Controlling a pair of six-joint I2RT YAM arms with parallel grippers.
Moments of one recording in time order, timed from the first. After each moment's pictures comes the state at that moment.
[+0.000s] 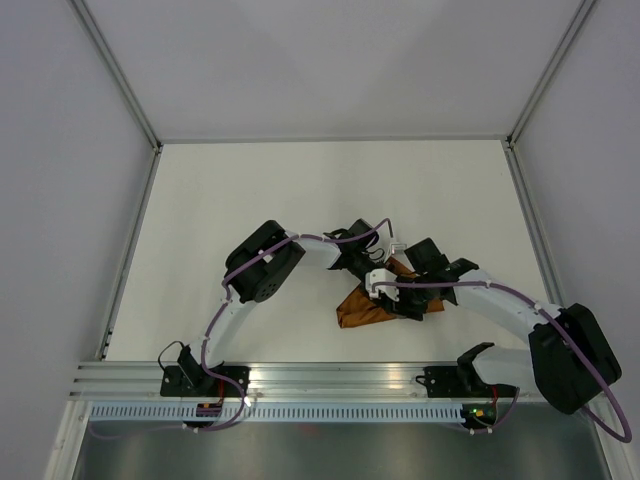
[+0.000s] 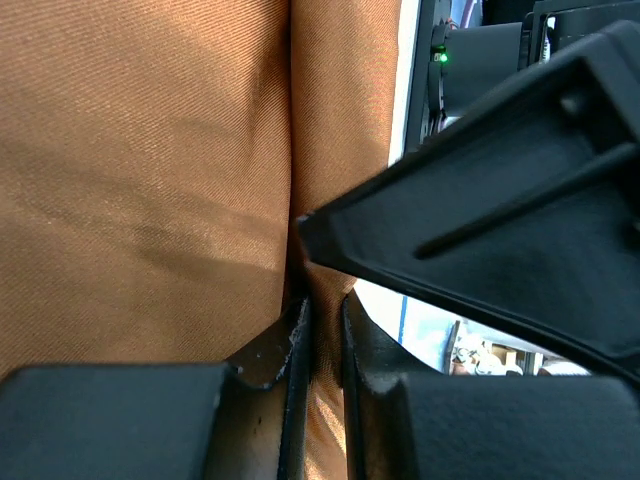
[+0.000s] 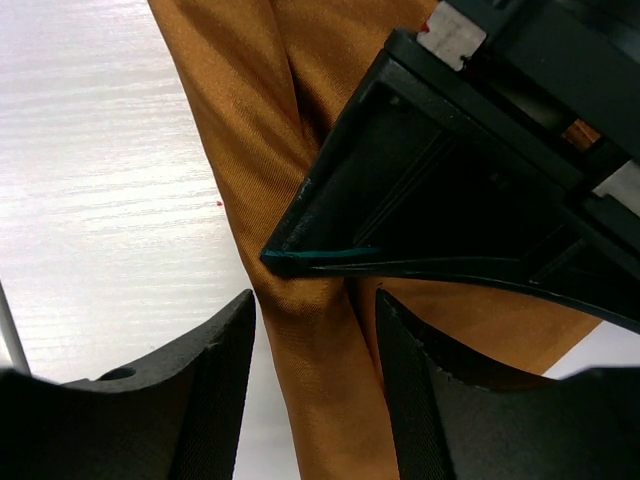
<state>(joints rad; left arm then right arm) -0.85 2.35 1.44 -0.08 1.14 -0.34 0.51 1.23 0.59 -0.57 -0.43 -0.94</state>
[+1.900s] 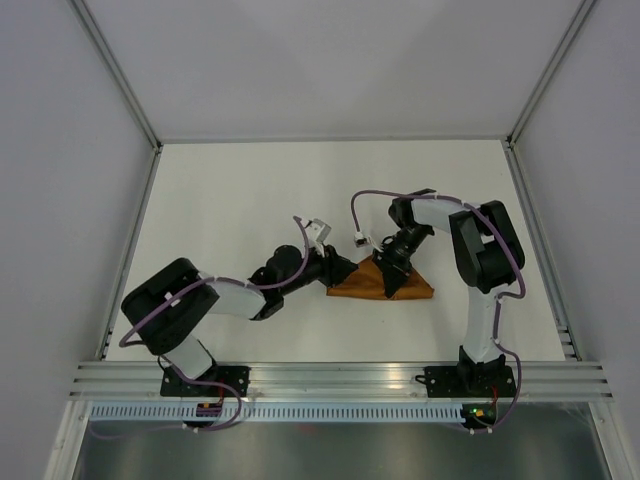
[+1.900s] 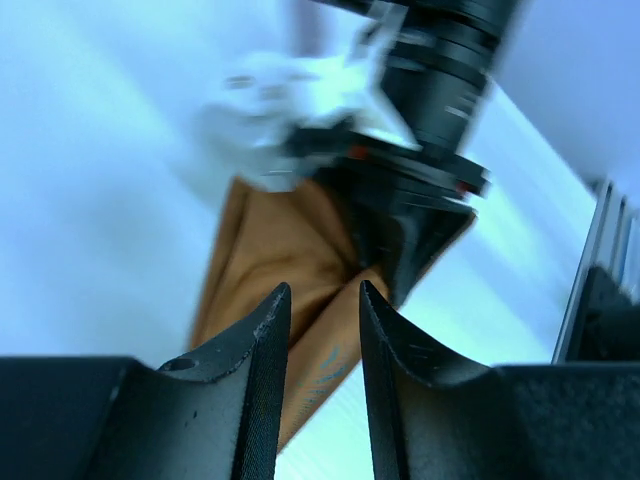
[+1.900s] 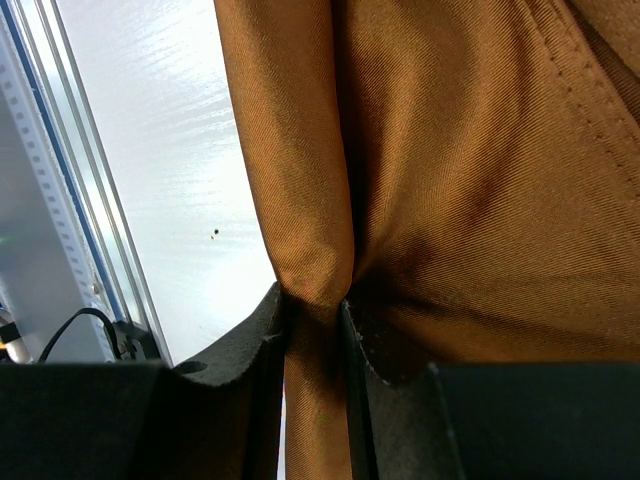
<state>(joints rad) -0.77 1.66 0.50 0.98 0.18 -0.57 0.33 2.04 1.30 -1.14 -0.69 -1.00</state>
